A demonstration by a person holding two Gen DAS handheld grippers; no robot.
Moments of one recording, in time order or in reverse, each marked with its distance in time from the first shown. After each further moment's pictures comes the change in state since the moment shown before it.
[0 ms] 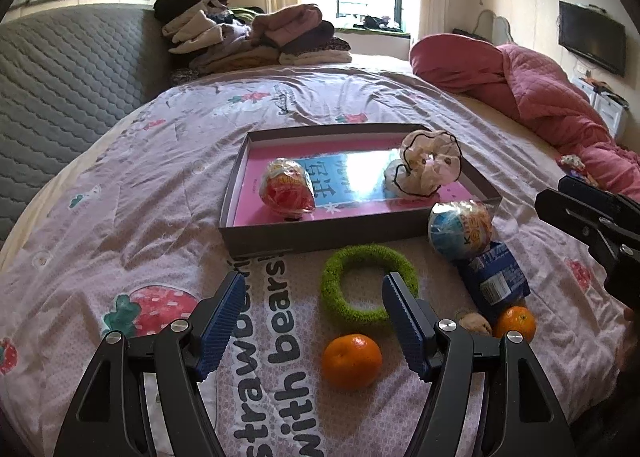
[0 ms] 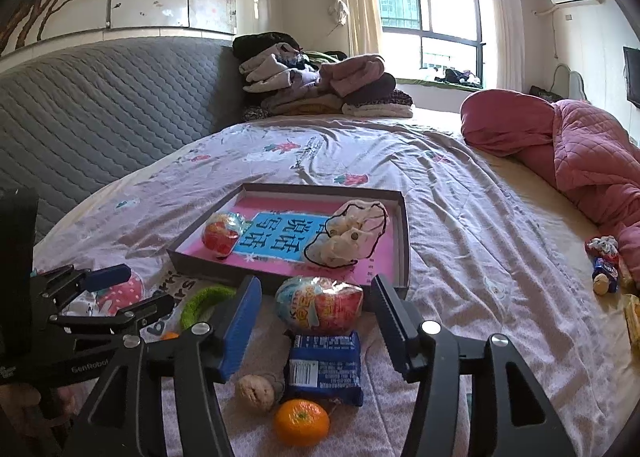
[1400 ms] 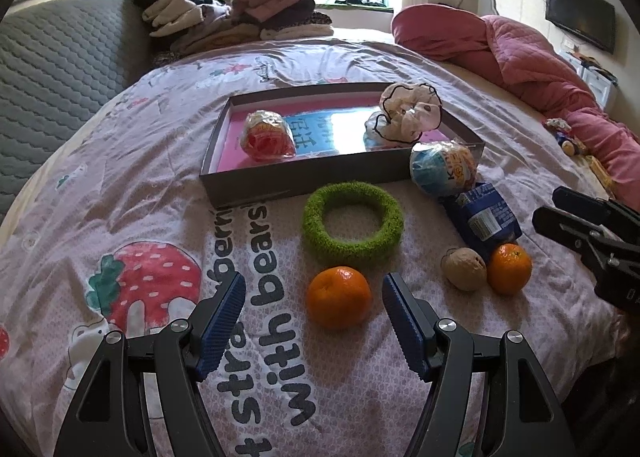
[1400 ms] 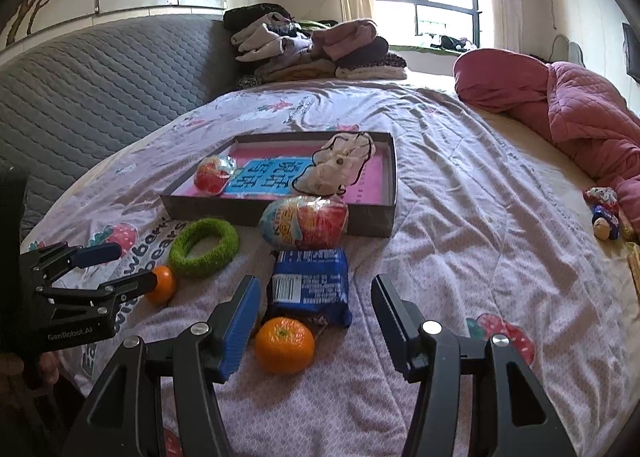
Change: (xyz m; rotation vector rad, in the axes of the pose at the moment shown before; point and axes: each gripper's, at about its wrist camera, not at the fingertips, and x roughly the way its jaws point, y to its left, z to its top) left arm 0.000 -0.007 -0.033 0.050 0.092 -0.041; right arm -0.003 -0.010 -0.049 0.031 0.117 0.004
